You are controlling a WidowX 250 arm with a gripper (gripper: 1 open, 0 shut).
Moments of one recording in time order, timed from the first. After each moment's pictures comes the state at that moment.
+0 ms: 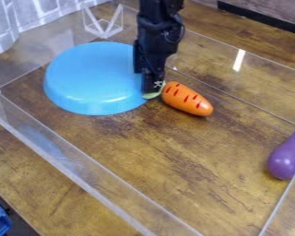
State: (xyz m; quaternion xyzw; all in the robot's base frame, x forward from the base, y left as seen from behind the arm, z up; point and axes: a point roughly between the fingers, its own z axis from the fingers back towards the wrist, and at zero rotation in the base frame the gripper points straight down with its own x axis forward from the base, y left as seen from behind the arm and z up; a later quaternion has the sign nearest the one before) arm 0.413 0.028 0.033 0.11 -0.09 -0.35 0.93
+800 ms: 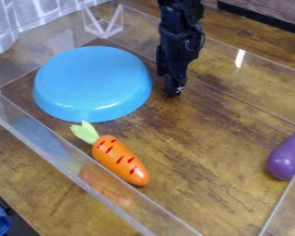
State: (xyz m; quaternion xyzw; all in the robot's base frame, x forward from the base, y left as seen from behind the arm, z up) arm 0.423 0.017 0.020 0.10 -0.10 -0.35 0.93
